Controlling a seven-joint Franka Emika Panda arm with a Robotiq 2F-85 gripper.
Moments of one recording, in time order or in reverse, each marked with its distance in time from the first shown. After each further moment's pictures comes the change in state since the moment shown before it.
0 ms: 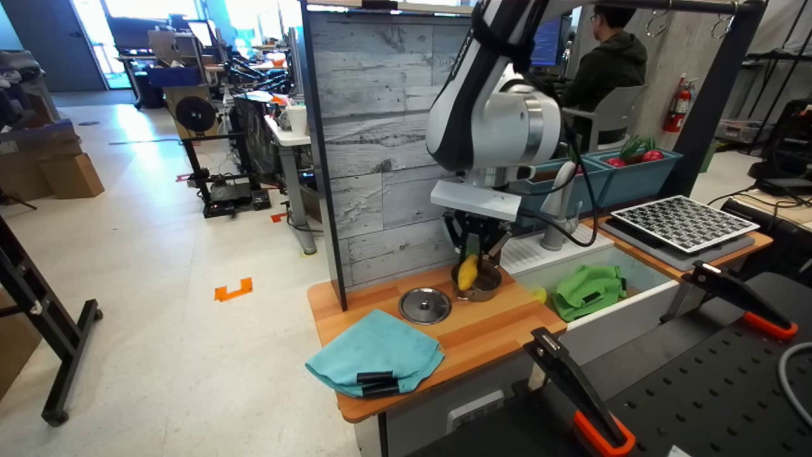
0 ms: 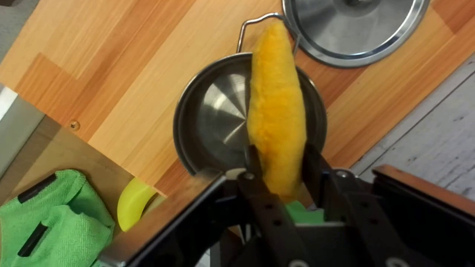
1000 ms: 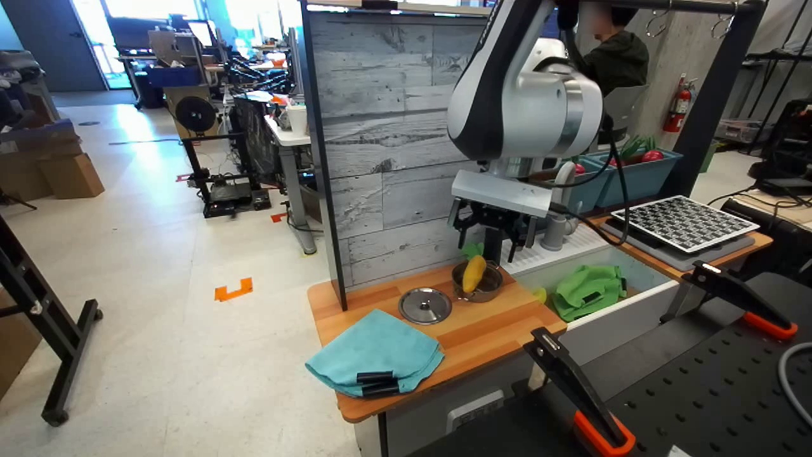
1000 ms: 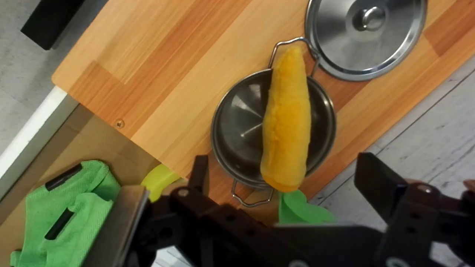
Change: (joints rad) arm -0.031 -0.159 0.039 -0.256 0.004 0.172 -0.077
